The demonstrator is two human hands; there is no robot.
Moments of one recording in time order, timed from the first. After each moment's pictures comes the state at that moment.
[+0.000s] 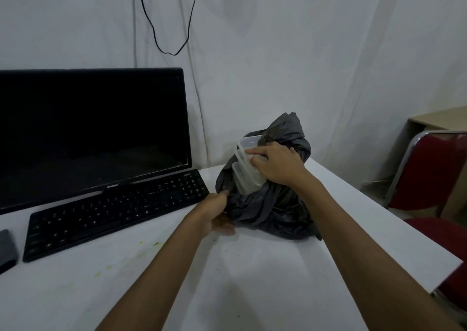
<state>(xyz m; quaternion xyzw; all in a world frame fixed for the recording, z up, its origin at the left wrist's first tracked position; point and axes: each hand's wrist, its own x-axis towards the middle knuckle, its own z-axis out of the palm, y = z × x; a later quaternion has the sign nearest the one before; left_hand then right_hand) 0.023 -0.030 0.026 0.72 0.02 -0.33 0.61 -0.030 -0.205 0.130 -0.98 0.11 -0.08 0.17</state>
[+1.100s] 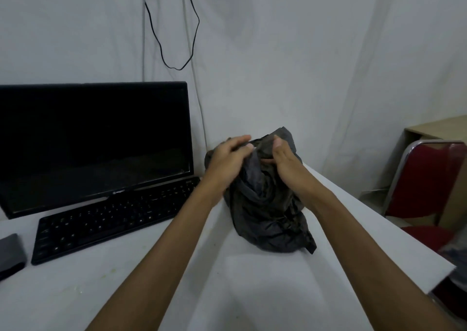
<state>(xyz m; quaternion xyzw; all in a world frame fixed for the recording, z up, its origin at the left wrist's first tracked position) 0.006 -0.047 0.140 0.69 -0.23 -0.07 0.68 -0.065 -0.207 0.131 -0.82 0.10 -0.15 0.54</state>
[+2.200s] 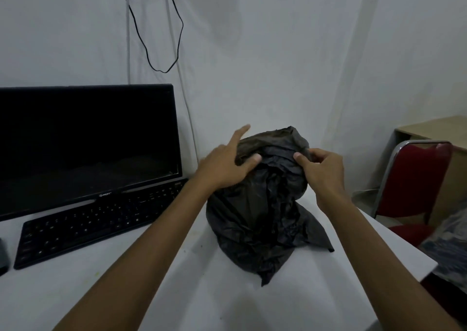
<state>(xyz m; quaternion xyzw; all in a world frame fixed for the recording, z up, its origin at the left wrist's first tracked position) 0.015 -0.066 0.142 0.87 -0.36 0.06 0.32 -0.094 -0.281 0.124 -0.72 0.25 -0.37 0.53</state>
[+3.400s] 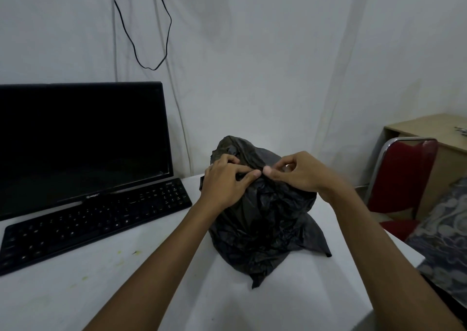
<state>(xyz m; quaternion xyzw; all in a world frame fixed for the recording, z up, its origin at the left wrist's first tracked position) 0.001 -0.092 0.091 0.87 -0.34 0.11 0.34 -0.119 -0.272 0.159 -0.91 0.15 -0.10 0.37</state>
